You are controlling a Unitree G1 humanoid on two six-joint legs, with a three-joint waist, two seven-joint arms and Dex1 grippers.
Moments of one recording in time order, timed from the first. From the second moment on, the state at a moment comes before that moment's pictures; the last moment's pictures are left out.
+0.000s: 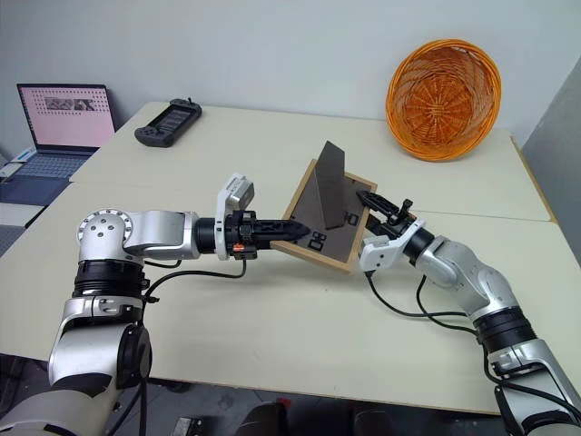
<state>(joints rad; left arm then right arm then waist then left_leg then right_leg) -0.89 0.52 0.15 0.48 -1.77 1.56 0.05 -0.60 -0.63 0.26 0.27 -0.72 -0.60 0.07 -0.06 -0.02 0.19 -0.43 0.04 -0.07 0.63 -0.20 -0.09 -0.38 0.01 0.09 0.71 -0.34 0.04</state>
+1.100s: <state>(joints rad) -0.87 0.63 0.09 0.38 -1.76 1.50 -0.05 -0.60 -0.62 0.26 0.26 -0.72 -0.59 0.11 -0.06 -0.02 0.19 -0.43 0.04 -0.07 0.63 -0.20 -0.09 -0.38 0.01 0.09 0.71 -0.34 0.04</state>
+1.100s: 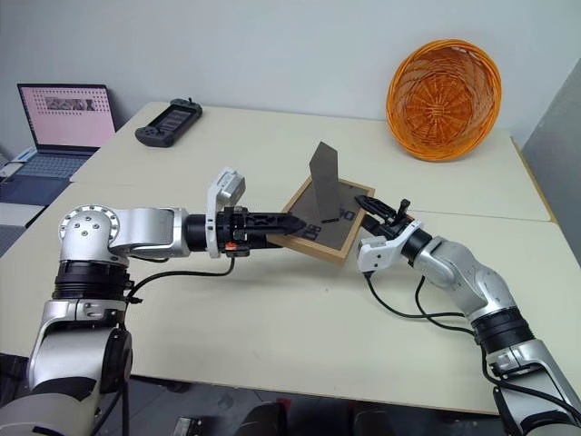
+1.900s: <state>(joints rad) -0.58 0.92 0.16 -0.29 -0.98 0.85 -0.78 -0.61 -0.62 0.20 0.37 -0.42 -0.48 0.32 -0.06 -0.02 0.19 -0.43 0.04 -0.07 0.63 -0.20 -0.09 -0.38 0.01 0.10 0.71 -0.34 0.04</state>
